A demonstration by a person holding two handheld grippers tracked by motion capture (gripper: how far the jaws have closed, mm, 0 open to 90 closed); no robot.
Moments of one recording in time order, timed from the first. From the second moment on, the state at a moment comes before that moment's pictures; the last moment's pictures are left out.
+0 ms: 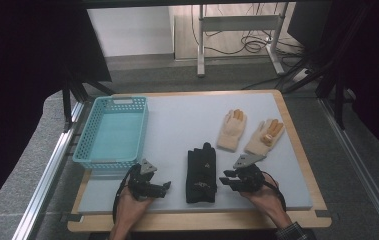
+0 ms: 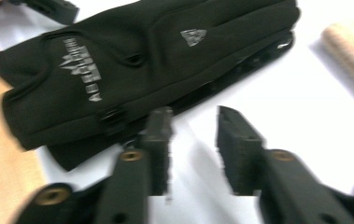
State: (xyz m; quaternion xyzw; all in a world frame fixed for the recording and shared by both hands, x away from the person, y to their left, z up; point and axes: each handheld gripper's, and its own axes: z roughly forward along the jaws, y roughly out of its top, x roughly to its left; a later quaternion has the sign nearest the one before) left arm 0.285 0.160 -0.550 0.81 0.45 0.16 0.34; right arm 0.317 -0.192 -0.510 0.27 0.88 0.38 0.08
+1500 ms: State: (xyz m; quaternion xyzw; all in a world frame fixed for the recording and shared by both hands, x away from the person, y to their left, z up) left arm 0.282 0.192 -0.553 0.82 0.42 0.15 0.35; right arm 0.309 -0.148 -0.518 0.24 0.88 0.40 0.11
